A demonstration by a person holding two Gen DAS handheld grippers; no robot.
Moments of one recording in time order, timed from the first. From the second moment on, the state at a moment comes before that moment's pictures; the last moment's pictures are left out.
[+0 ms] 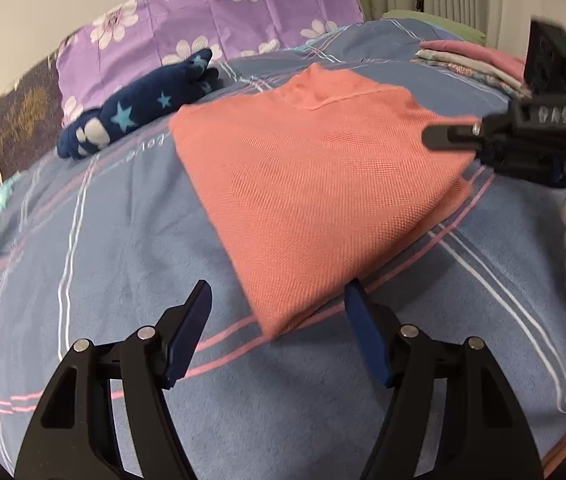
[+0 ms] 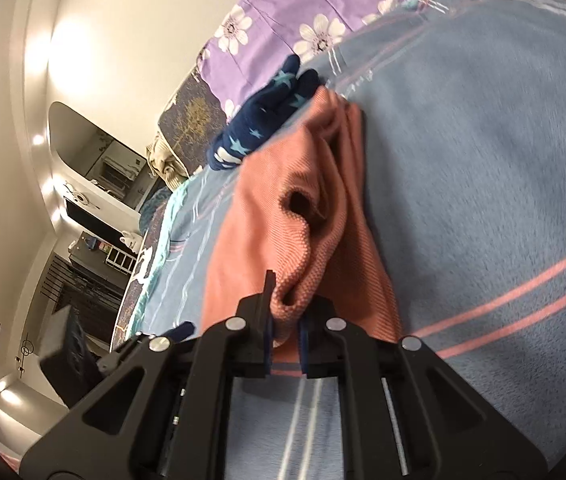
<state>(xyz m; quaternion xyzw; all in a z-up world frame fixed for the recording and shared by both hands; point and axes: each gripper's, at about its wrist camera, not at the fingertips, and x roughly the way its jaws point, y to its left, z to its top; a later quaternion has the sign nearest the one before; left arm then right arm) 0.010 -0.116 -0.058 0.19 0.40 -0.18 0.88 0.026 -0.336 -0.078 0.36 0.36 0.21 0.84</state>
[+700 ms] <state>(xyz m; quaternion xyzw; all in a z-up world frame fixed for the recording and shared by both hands) 0.004 -0.091 -0.059 0.13 0.42 -0.17 0.88 0.023 -0.343 -0.106 0.36 0.39 0.17 0.83</state>
